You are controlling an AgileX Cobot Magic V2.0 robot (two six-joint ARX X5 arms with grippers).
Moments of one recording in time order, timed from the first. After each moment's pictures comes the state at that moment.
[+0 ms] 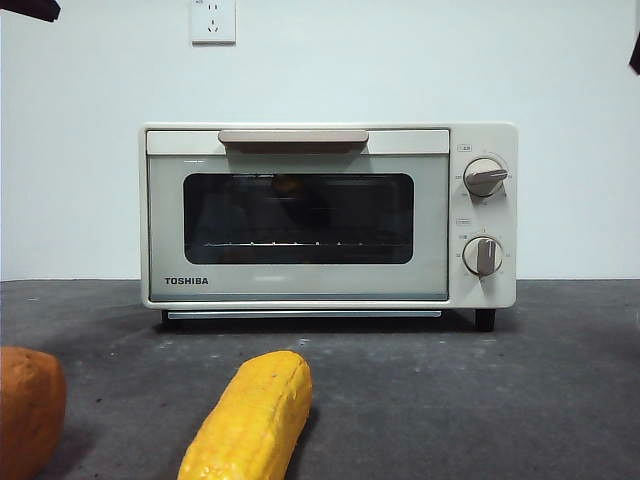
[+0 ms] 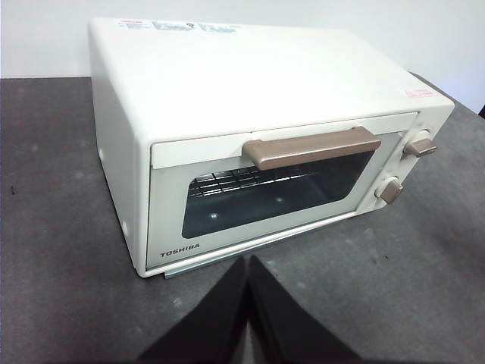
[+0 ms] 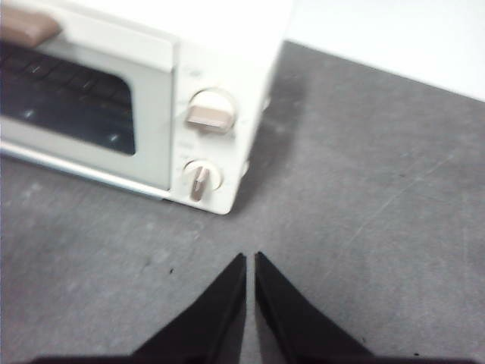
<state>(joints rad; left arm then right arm) -0.34 0.67 0.73 -0.35 0.18 -0.14 0.72 0.66 0.68 -0.51 0.52 0.12</state>
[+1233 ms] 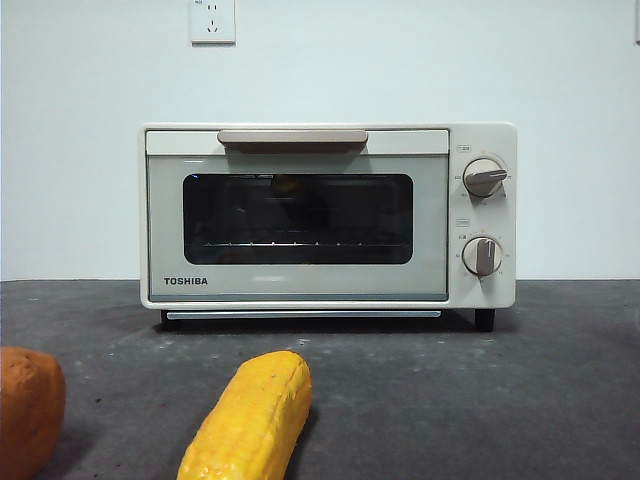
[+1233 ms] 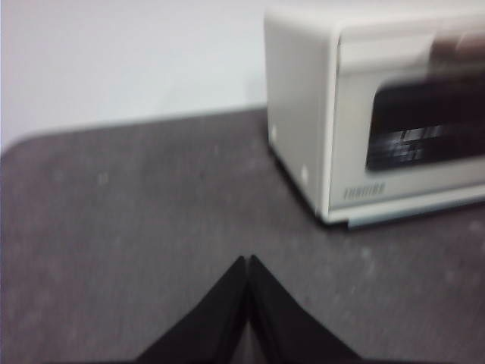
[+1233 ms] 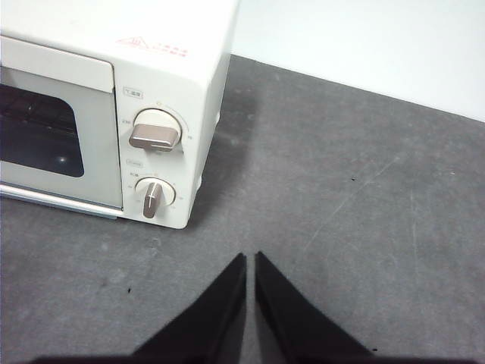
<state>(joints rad) -0.04 0.01 0.09 -0.20 0.11 0.10 0.71 0.64 0.68 -0.50 0.63 0.12</state>
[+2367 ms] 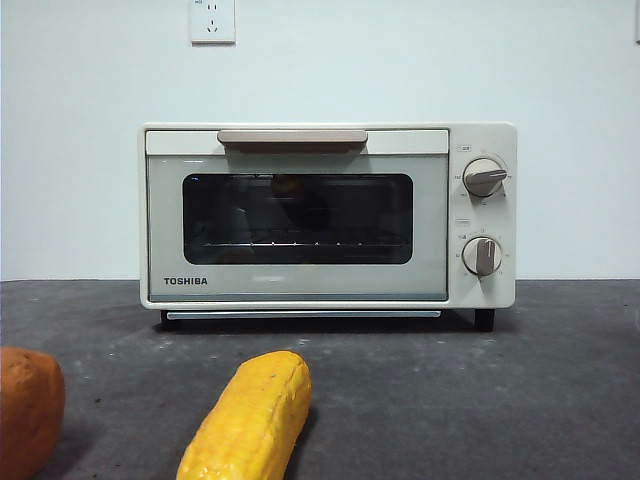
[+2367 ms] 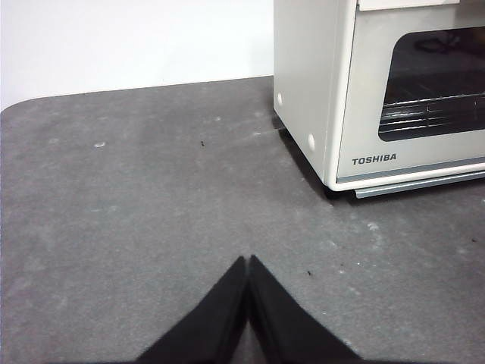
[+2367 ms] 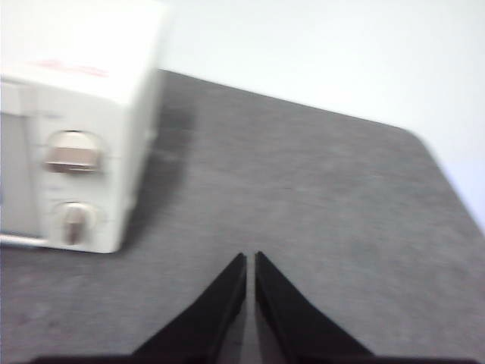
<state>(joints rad) -0.04 0.00 0.03 -0.17 0.11 0.08 0.71 0.63 0.68 -0.48 0.82 0.10</state>
